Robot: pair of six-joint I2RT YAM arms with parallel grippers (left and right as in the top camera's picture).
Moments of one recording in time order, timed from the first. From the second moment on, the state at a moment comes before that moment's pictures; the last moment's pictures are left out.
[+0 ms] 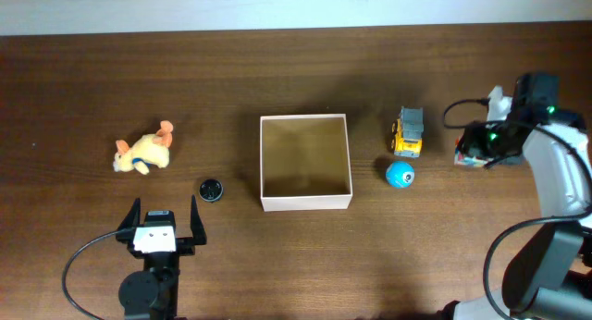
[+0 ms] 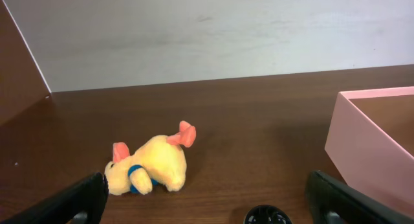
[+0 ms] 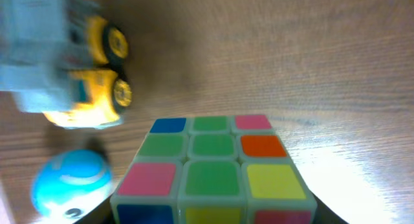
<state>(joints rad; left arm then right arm) 0.05 0.01 0.01 -0.08 -0.02 0.09 -0.32 1.70 1.35 -0.93 -0.15 -0.10</state>
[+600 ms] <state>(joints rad) 0.05 0.01 0.01 -0.08 -0.02 0.09 -0.04 1.71 1.73 -1.11 -0.23 -0.10</state>
